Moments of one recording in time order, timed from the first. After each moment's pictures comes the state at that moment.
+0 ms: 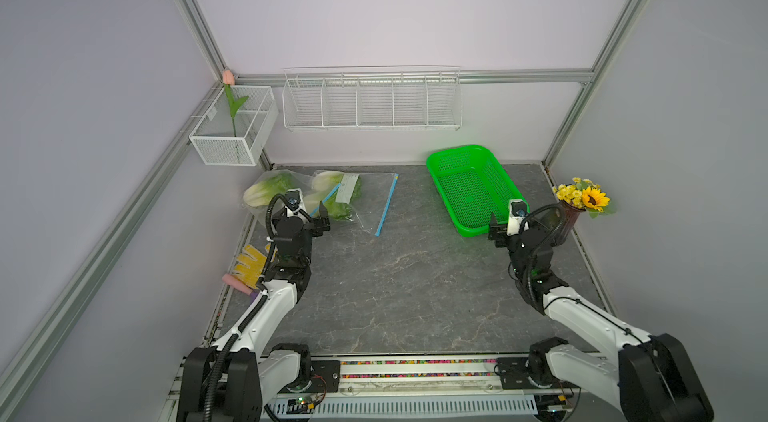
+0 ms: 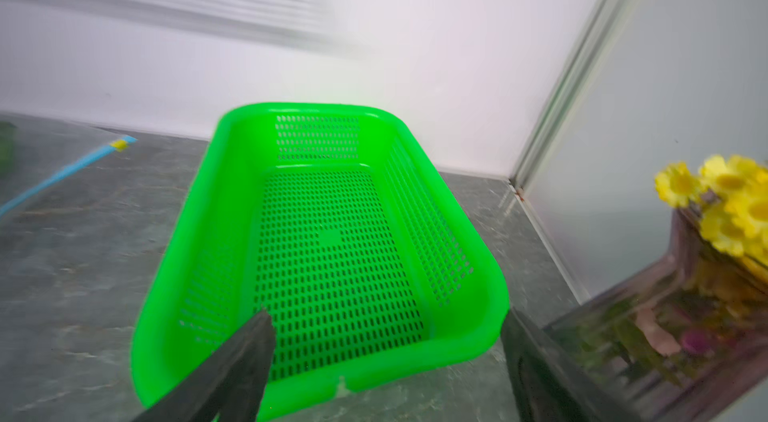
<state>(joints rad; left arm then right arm) -0.15 1.10 0.56 0.38 -0.22 -0.02 0.33 1.08 0.45 0.48 0.31 -0.08</state>
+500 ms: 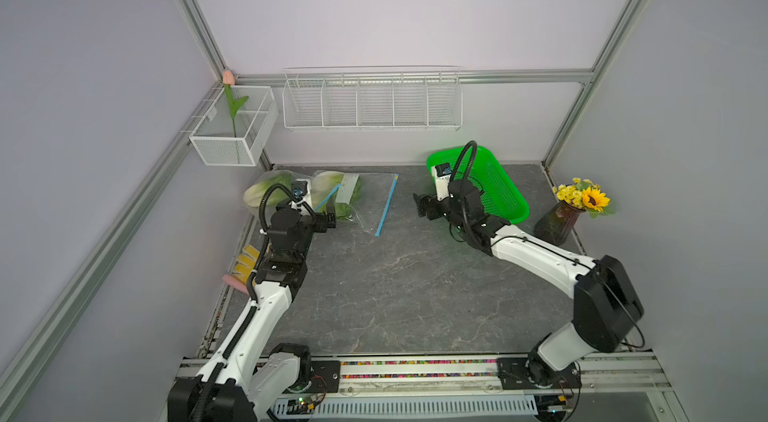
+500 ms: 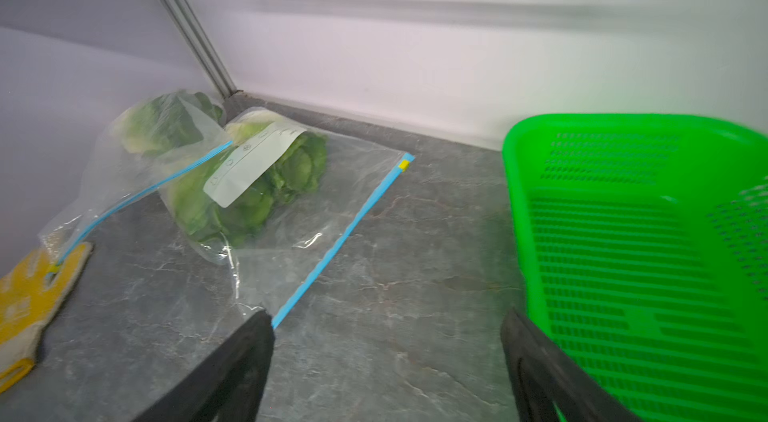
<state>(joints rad) -0.18 0.99 0.68 0.15 -0.06 0.05 0.65 1.66 1.19 0.06 0.10 0.25</state>
